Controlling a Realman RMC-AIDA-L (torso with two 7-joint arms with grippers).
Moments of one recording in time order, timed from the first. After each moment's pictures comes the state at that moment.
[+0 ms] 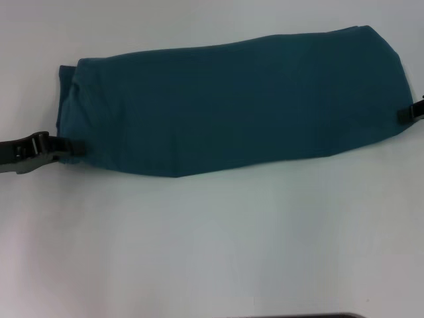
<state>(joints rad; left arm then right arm) -0.40 -2.10 -2.59 -0.86 -0.88 1.57 -2.33 0.57 1.93 -0.62 -0.84 -2.55 -1.52 2.32</state>
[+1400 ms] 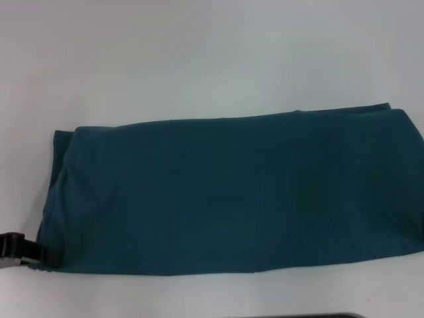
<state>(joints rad) -0.36 -2.06 -2.59 -0.96 -0.58 1.93 -2.35 0.55 1.97 -0.66 -0.91 -2.83 -1.93 2.26</state>
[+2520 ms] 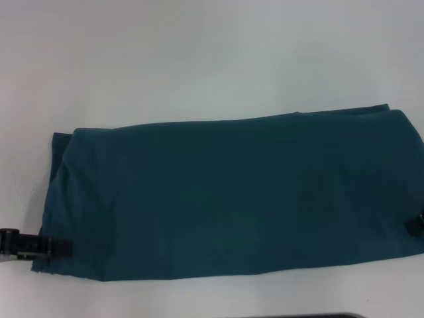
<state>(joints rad) -0.35 -2.06 -2.66 -0.96 -0.60 1.97 -2.28 0.56 1.96 -0.59 -0.89 -2.80 -1.93 2.25</state>
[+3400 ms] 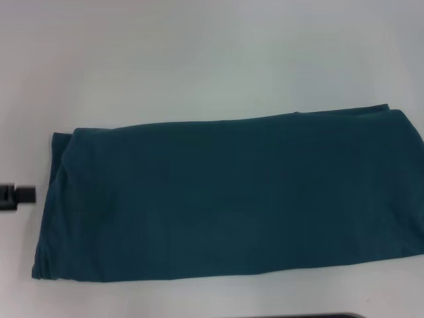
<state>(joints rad) -0.37 -2.03 -2.75 -1.13 -0.69 2.04 -2.33 0.59 1.88 -0.50 -0.98 -2.70 -1.98 2.24</state>
